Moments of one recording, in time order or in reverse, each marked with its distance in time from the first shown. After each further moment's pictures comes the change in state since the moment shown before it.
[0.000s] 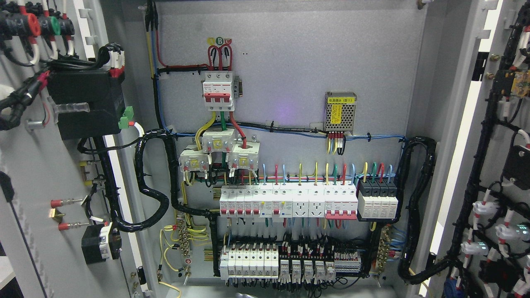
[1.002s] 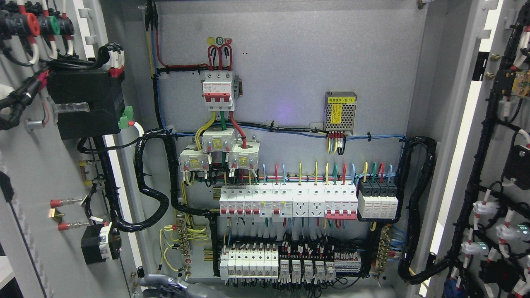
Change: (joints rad) left arm -0.178 -0.123 0.063 0.739 -0.038 0.259 -0.005; right arm -0.396 0.203 0.132 0.226 -0.048 0.274 0.143
